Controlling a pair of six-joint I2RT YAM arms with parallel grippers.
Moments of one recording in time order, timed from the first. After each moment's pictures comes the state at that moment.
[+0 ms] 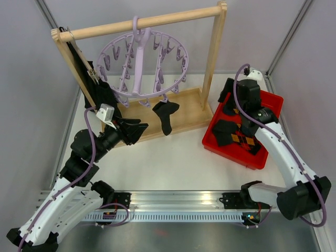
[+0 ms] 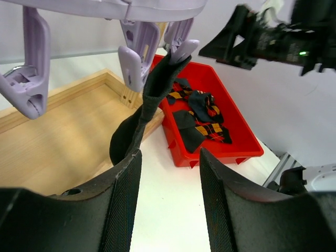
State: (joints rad) left arm -0.57 0.58 0.76 -0.12 0.17 -0.40; right arm 0.32 1.20 1.19 -0.42 0.33 0.41
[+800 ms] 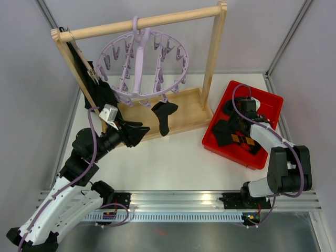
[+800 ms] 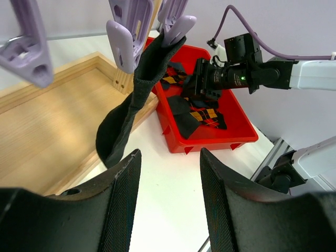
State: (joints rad) left arm -0.57 0.58 0.78 -0.19 0.22 -0.40; right arm 0.04 1.43 0.82 -0.23 0.12 0.52
